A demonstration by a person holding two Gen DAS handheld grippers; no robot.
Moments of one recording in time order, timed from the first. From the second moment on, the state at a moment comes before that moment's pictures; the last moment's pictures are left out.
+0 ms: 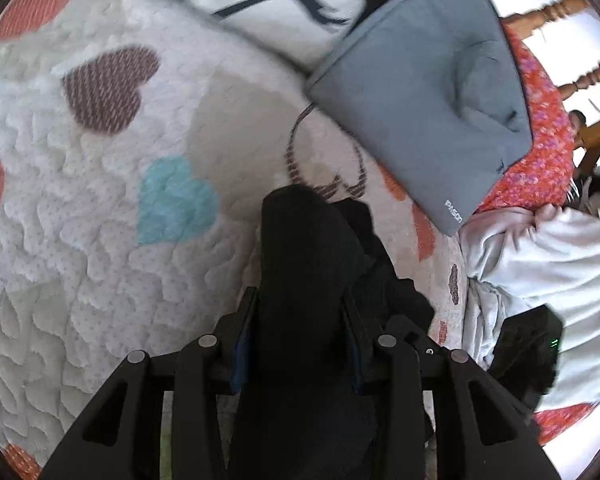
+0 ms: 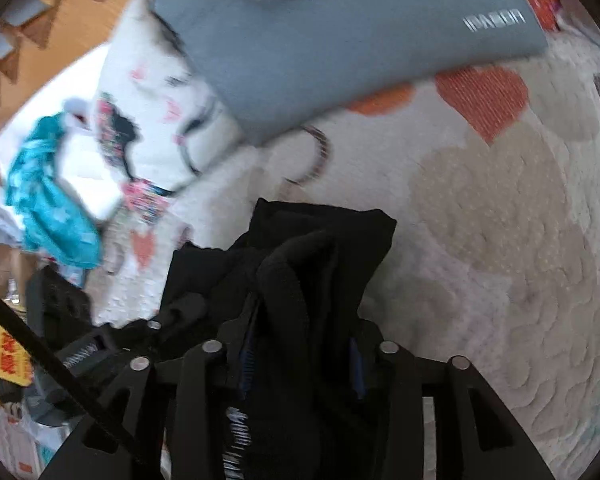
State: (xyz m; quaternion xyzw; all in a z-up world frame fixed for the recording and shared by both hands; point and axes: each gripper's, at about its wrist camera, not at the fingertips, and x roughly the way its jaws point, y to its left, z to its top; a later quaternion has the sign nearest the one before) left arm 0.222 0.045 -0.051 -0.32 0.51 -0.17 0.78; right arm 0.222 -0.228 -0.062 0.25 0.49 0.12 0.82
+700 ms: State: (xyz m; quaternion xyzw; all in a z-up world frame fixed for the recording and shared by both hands) left arm 0.147 0.048 -0.016 -0.28 0.48 -0.19 0.81; right arm 0.193 -0.236 -0.027 0.38 0.43 0.20 0.79
